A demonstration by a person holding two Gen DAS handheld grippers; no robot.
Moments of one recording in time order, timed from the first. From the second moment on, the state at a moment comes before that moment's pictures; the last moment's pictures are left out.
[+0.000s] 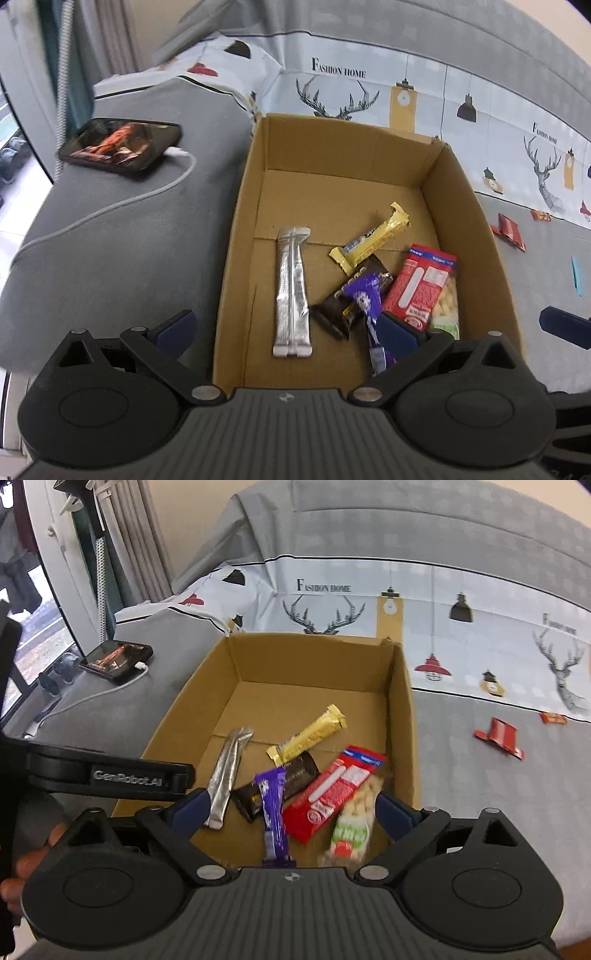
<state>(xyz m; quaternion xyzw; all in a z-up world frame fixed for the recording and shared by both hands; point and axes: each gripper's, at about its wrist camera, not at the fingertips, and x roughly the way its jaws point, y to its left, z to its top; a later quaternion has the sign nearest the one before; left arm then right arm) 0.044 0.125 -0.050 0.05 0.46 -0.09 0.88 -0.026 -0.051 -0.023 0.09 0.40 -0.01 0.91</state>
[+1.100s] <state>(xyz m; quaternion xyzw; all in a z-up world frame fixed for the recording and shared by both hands) -0.074 0.138 -0.013 0.07 0.40 -0.06 0.91 -0.152 -0.024 0.022 0.08 0.31 -0.06 0.94</state>
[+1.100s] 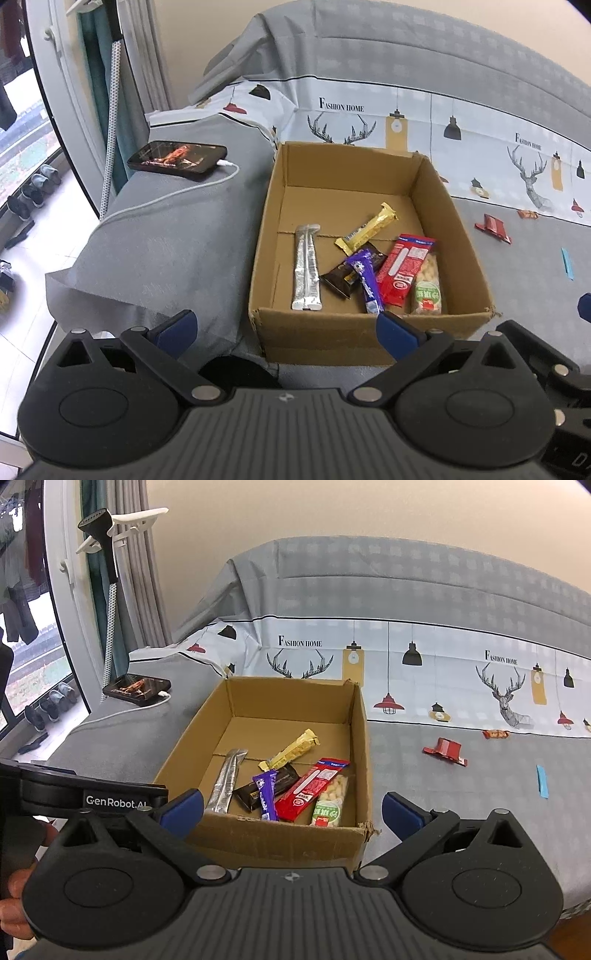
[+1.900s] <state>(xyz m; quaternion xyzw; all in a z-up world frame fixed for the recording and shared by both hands) -0.072 0.115 -0.022 0.11 0.41 -0.06 0.90 -0.150 -0.042 0.007 0.12 0.33 -0.06 0.94</state>
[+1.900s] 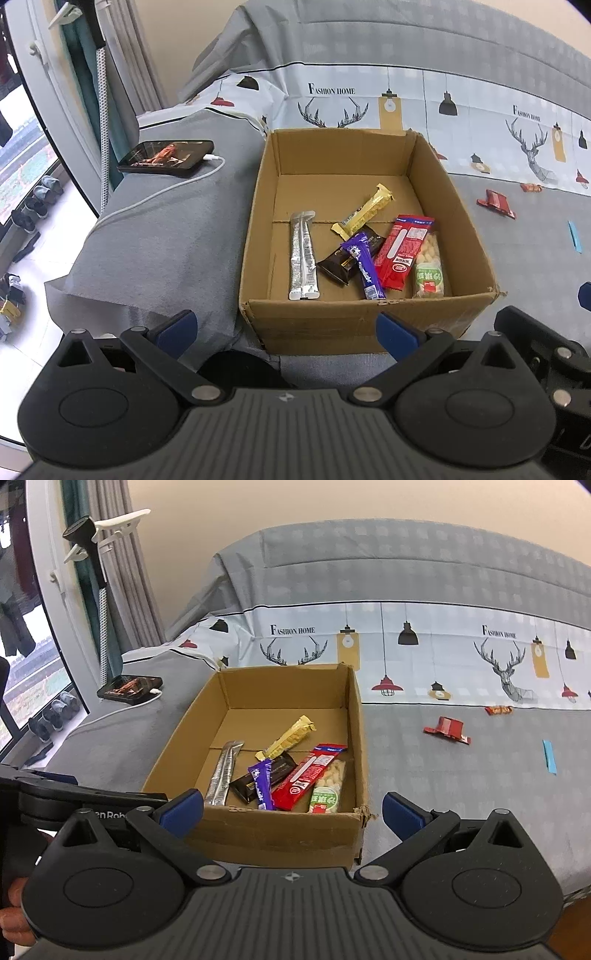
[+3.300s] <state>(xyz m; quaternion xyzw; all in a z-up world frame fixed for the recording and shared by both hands) 0.144 -0.295 -0.127 0.19 0.51 -0.26 0.80 -0.105 -0.454 -0.164 0.26 0.35 -0.35 0.83</state>
